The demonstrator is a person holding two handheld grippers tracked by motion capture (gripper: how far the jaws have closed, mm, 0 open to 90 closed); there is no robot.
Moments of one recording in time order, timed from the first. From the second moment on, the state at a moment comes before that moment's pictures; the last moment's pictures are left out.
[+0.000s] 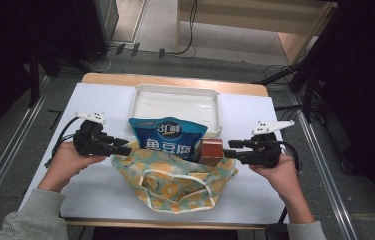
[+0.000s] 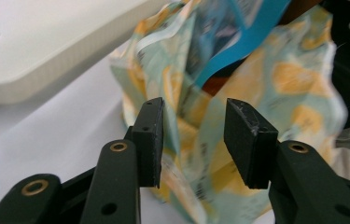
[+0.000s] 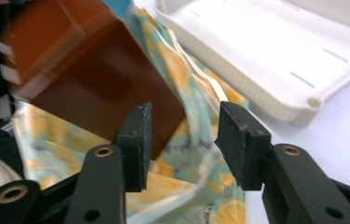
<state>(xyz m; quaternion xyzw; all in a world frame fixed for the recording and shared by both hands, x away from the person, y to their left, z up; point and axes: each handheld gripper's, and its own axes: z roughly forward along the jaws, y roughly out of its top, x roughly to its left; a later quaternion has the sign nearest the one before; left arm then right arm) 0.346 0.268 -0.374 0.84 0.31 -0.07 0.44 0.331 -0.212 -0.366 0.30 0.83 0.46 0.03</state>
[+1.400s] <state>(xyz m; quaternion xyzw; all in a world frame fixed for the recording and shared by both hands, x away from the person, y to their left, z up) 0.325 0.239 -0.406 0.86 0.29 -0.11 0.40 0.300 -0.182 -0.430 0.26 0.87 0.41 0.00</state>
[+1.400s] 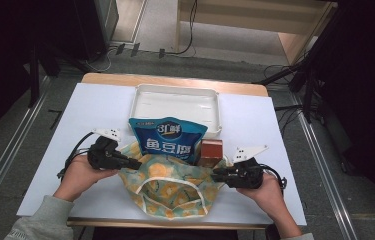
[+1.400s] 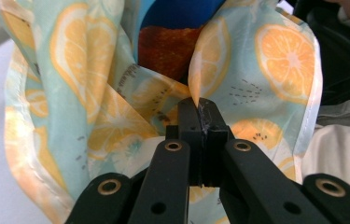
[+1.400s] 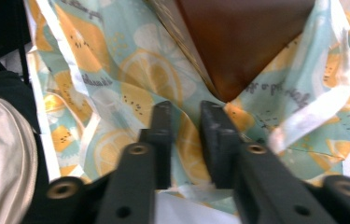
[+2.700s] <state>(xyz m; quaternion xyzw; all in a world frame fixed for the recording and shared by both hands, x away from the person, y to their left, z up) 0.289 0.258 -0.408 0.84 0.29 -0.11 0.44 0.287 -0.187 -0.437 0.26 0.87 0.42 -0.04</state>
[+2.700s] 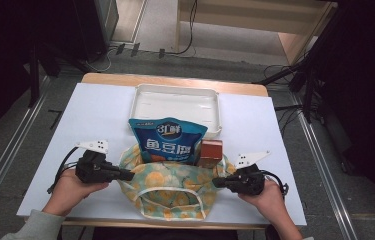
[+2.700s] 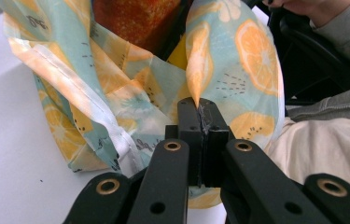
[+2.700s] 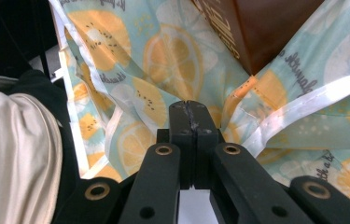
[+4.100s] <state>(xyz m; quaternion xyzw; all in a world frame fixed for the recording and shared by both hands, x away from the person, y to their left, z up) 0.294 0.247 -0.451 0.84 0.30 -0.13 0.43 0.303 -0.164 -0.470 0.26 0.88 0.40 -0.07</state>
